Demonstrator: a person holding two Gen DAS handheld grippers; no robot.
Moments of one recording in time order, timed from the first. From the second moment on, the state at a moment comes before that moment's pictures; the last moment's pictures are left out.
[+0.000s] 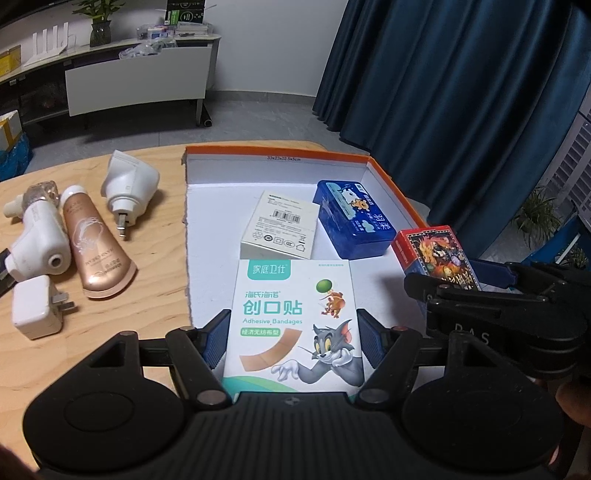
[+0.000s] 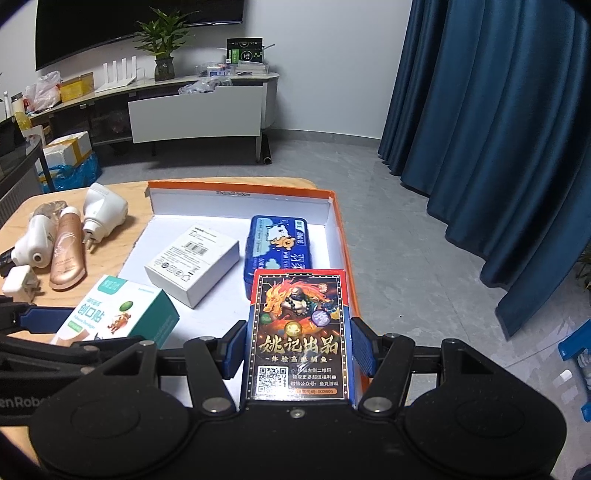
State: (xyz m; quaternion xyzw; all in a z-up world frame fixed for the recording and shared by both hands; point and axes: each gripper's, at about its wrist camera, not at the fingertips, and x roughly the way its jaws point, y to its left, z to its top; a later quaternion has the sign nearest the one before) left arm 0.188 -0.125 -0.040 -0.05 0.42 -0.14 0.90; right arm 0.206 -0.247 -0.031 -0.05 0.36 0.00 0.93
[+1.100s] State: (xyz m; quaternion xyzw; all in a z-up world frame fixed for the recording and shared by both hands) left arm 0.155 -0.042 -0.022 -0.10 0.39 -0.08 0.91; right arm 0.188 -0.203 -0.007 -0.03 0.33 0.04 0.94
